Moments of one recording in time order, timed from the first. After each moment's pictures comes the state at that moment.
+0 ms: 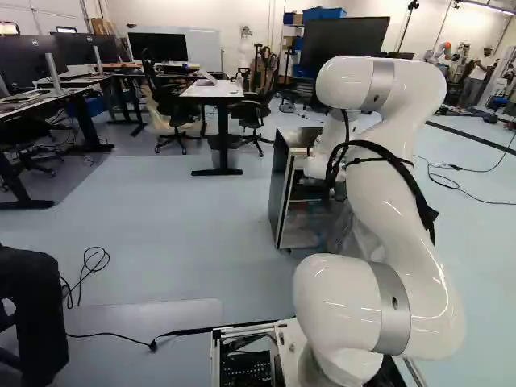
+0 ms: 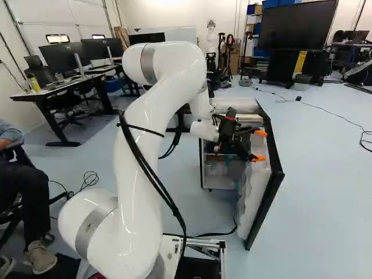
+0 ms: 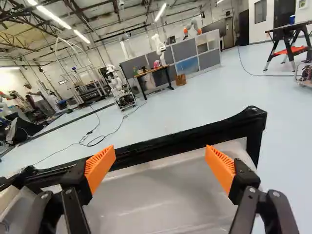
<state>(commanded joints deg) -18.8 -44.8 -63.1 85.2 81.2 0.0</state>
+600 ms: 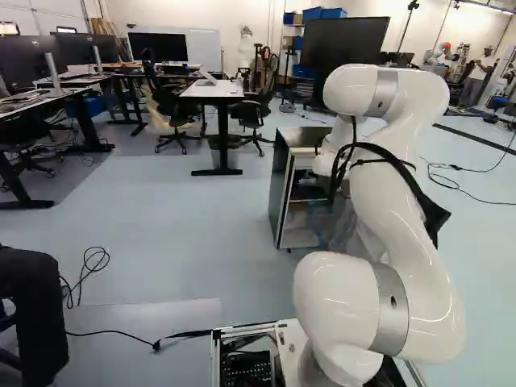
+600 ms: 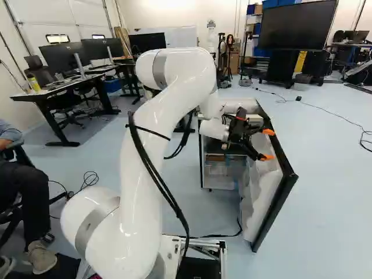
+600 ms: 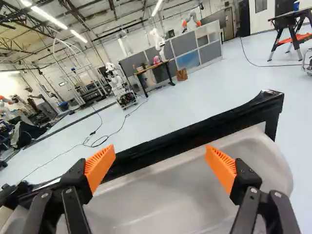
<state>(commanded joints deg) -23.2 -48.5 -70.2 82.9 78.4 0.0</state>
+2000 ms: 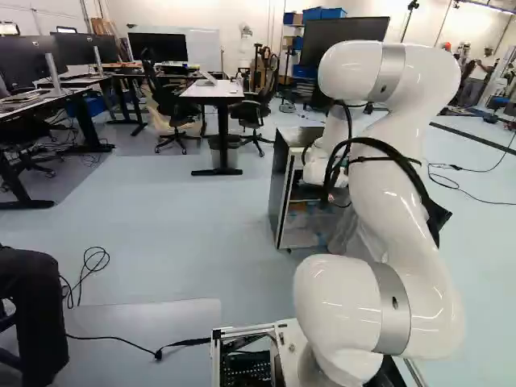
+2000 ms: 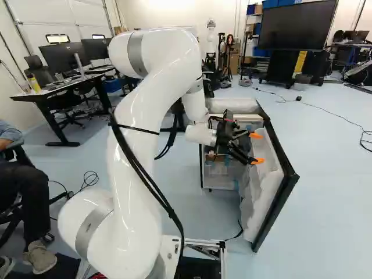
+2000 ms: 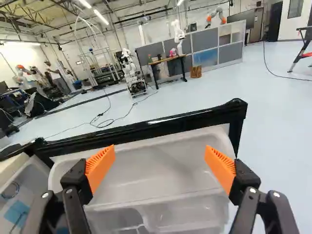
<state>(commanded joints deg) -17.0 -38.3 -51.5 79.2 77.9 0.0</state>
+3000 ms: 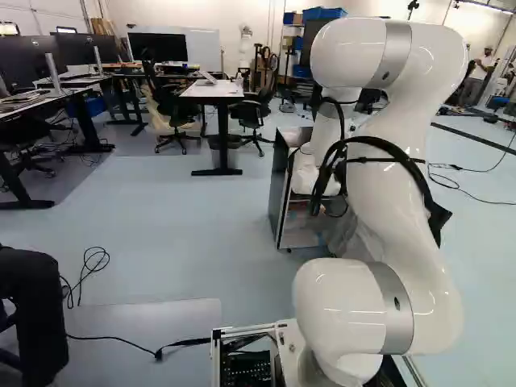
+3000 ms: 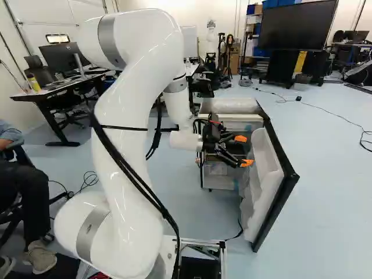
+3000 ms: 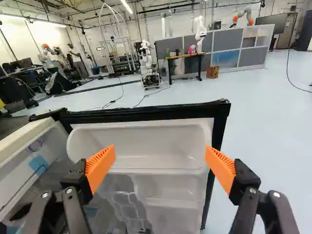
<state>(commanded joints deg) -11.5 -32.3 -40.9 77.1 77.8 0.0</state>
